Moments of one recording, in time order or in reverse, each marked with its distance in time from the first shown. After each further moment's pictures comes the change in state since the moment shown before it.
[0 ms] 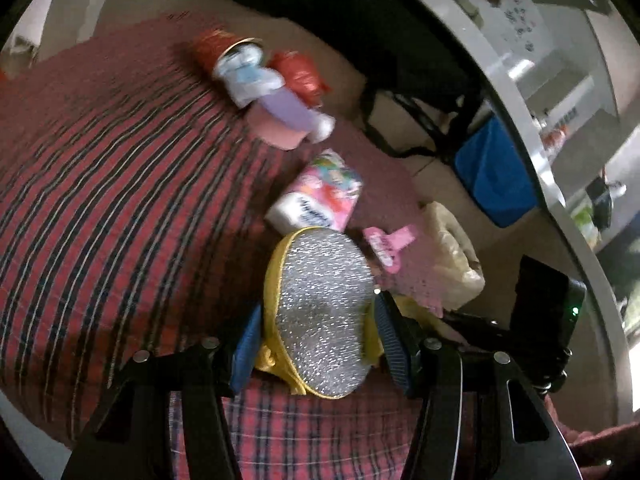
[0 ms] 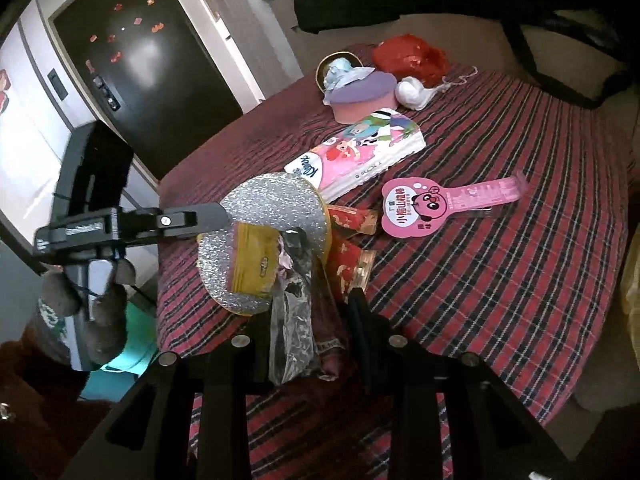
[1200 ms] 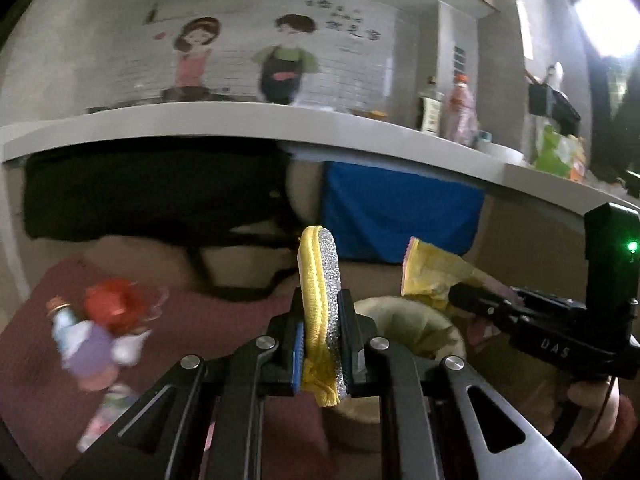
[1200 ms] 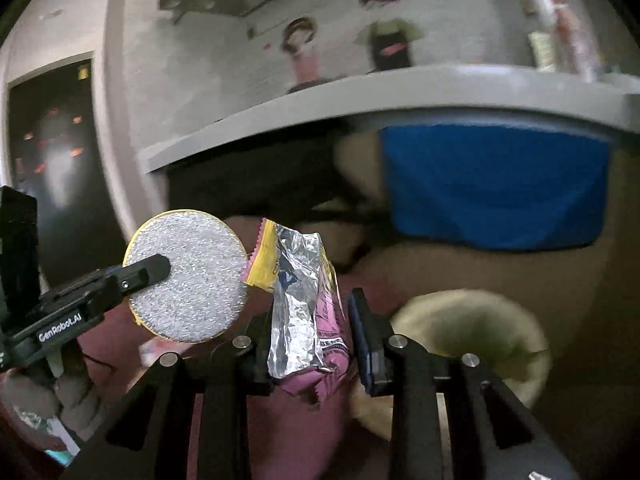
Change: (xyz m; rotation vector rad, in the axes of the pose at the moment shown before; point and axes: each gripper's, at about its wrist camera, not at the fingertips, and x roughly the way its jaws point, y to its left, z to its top) left arm 0.085 -0.310 0.040 0.568 -0.383 0.064; right arm -0.264 -0.118 -0.002 0.115 -0.581 -0.493
